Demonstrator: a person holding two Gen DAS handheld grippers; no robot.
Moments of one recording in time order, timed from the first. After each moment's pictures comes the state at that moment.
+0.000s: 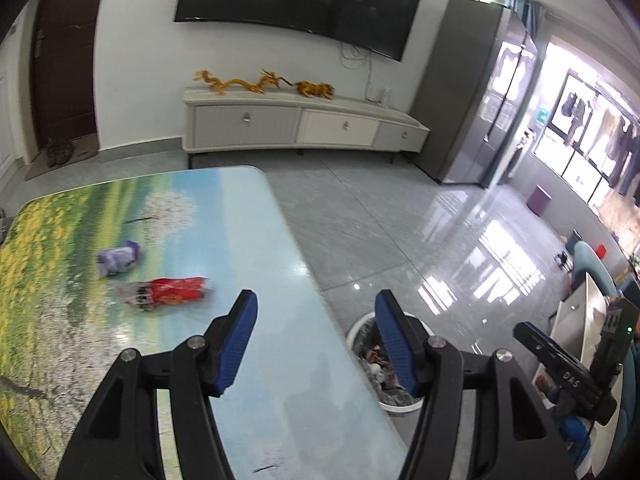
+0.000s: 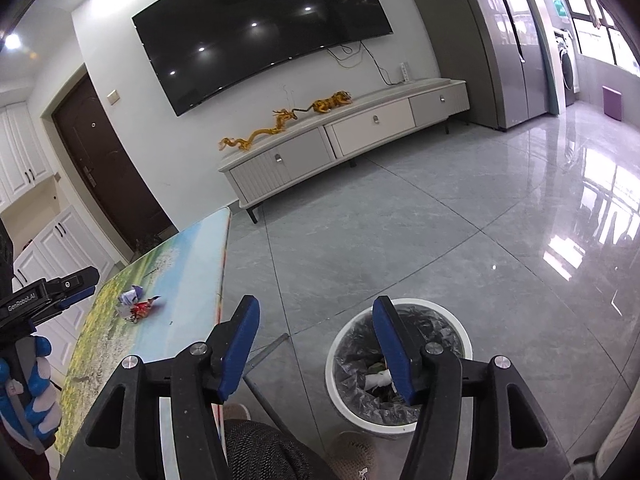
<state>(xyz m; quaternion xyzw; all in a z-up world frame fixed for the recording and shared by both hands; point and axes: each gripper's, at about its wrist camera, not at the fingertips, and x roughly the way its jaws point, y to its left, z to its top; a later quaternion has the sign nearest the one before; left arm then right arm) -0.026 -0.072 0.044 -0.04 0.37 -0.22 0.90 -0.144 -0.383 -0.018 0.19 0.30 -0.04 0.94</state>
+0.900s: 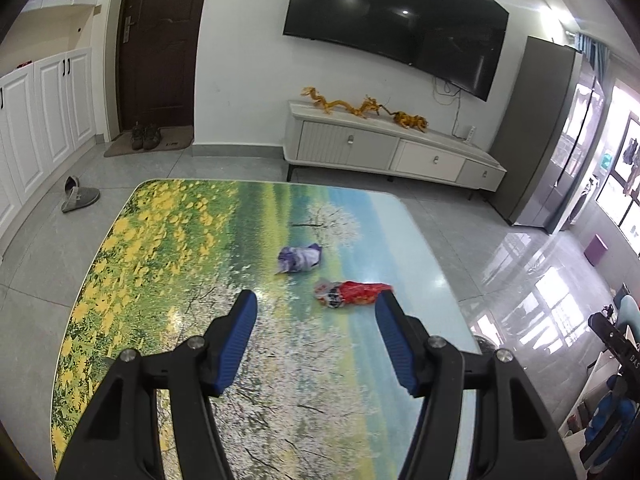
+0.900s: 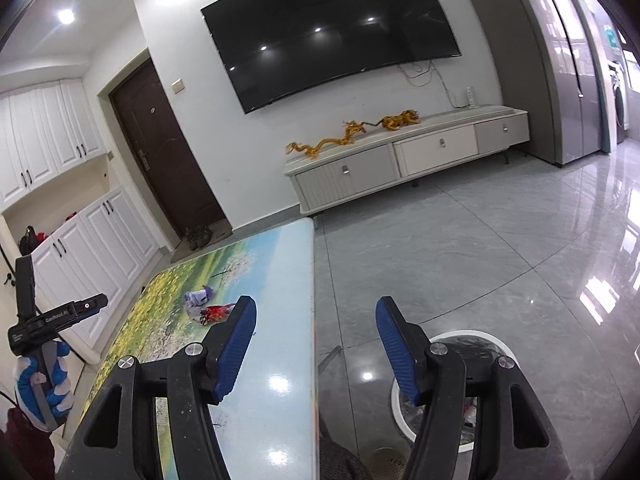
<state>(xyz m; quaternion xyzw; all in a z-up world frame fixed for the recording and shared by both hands) -0.023 0.105 0.046 -0.07 0.36 -0.09 0.93 -0.121 -0.309 0.024 0.14 0.28 0.06 0.95</state>
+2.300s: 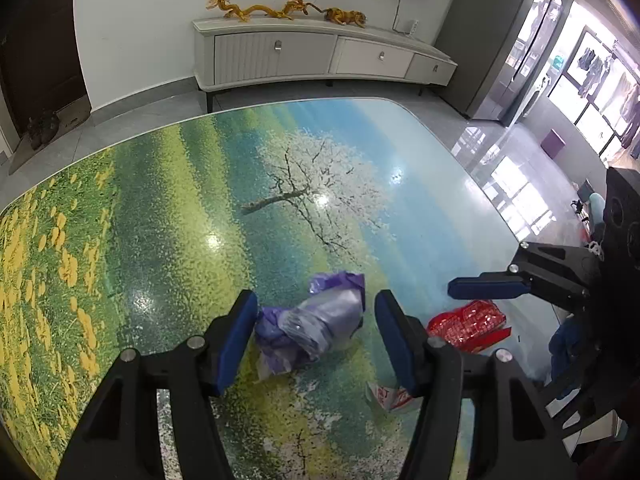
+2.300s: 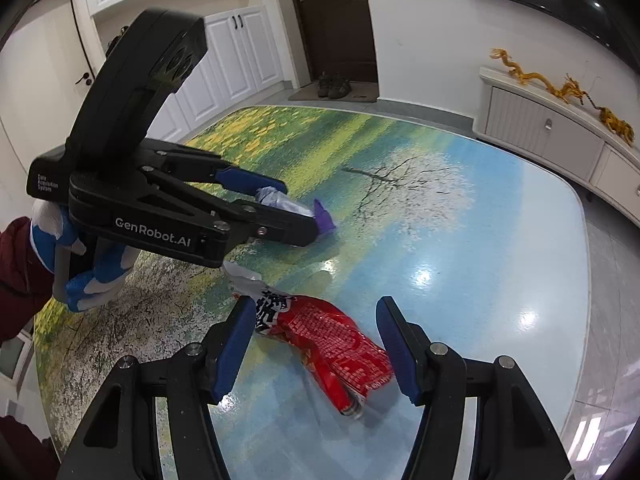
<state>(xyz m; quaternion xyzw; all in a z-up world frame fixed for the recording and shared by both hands) 0.183 0.075 -0.079 0.03 0.49 -0.25 0.84 0.115 -0.075 -0.104 -0.09 0.43 0.34 0.83</state>
